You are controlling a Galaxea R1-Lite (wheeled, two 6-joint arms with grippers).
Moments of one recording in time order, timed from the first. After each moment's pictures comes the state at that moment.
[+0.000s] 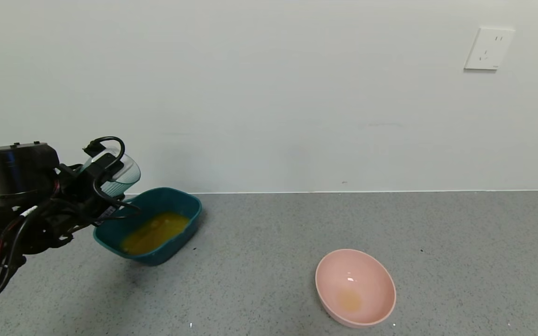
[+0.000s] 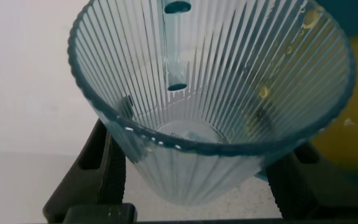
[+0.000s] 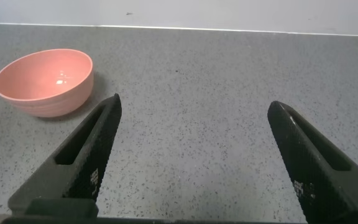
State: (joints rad) left arm 0.03 1.69 -0.74 -0.71 0.28 0.84; right arm 0.00 0.00 0.00 0.00 0.00 0.01
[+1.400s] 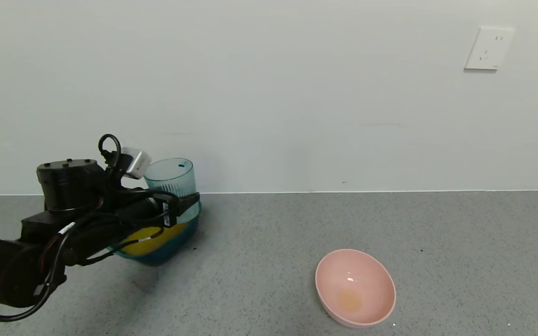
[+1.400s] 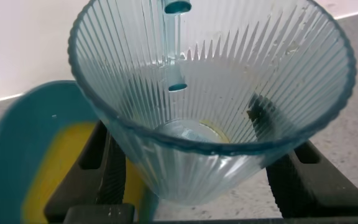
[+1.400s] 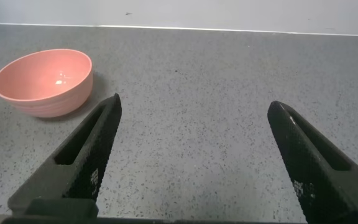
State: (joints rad) left arm -0.14 1.78 -0.67 -0.85 -0.16 0.05; right arm 0.00 0.00 0.00 0.00 0.00 0.01
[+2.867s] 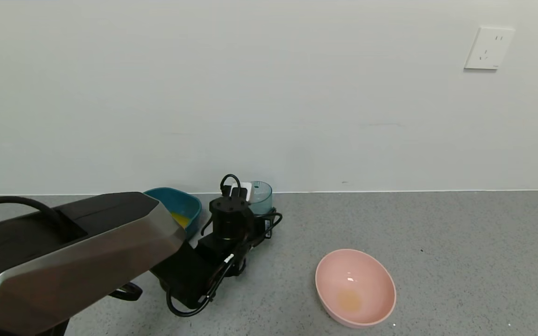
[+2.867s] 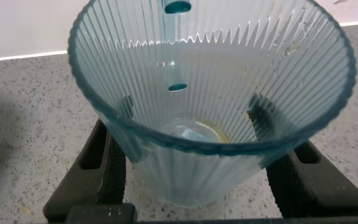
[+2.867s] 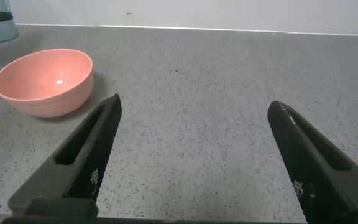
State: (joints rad) left arm -0.53 2.31 -0.97 -1.12 0.36 -0.12; right arm 0.00 0.00 0.00 0.00 0.00 0.01
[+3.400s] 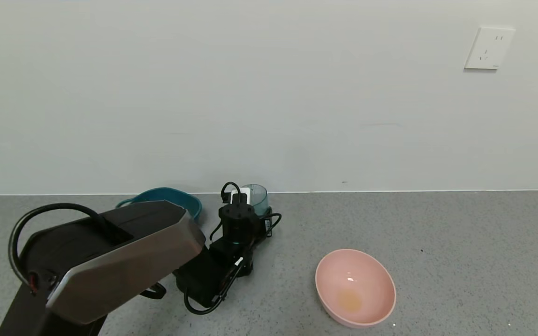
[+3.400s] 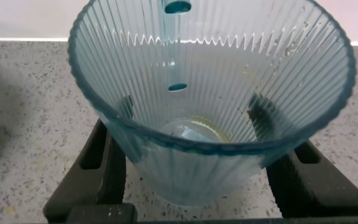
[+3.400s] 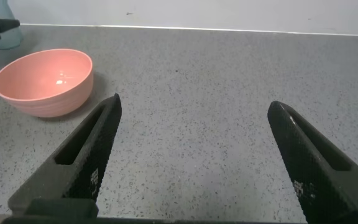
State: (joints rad) left arm -0.53 2.43 -1.05 -1.18 0.47 -0.16; right arm 0.00 0.00 0.00 0.00 0.00 0.01
